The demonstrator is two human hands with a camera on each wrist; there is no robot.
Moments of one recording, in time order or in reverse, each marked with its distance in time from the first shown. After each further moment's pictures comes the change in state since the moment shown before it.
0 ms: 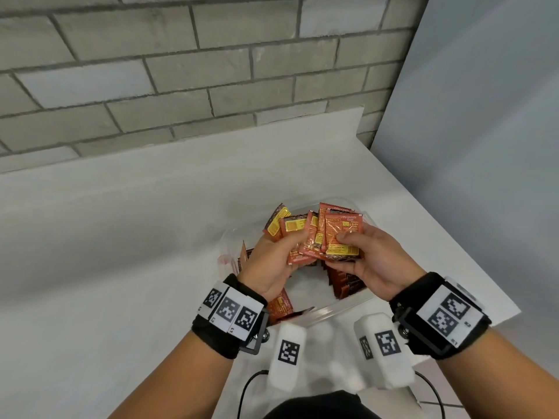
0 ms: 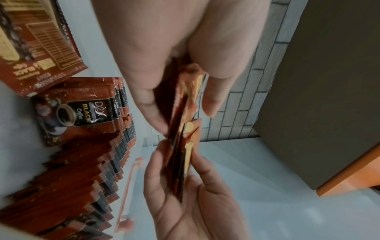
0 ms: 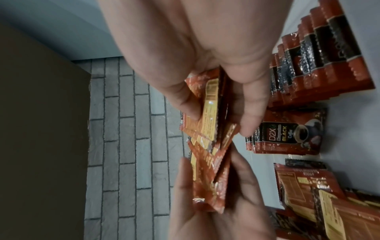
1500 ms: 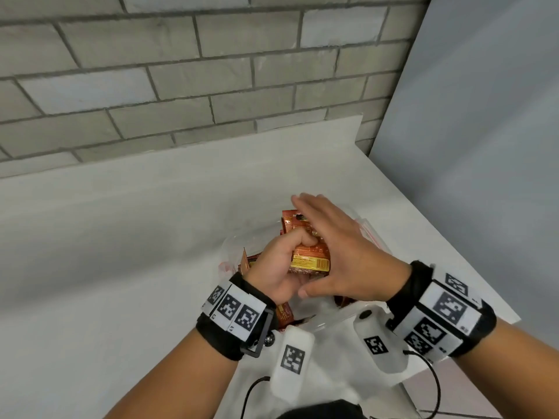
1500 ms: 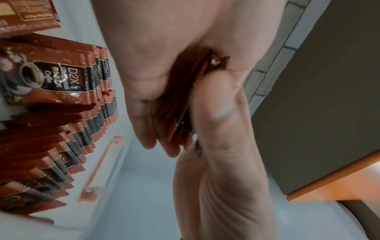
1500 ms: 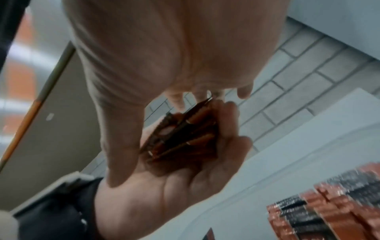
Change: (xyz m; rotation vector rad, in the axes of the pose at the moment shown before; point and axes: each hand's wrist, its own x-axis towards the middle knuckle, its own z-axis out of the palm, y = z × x) left_hand 0.002 0.014 0.006 -0.196 -0.200 -0.141; right_hand -0.015 -0.027 0.040 -1.345 -0.276 -0.597
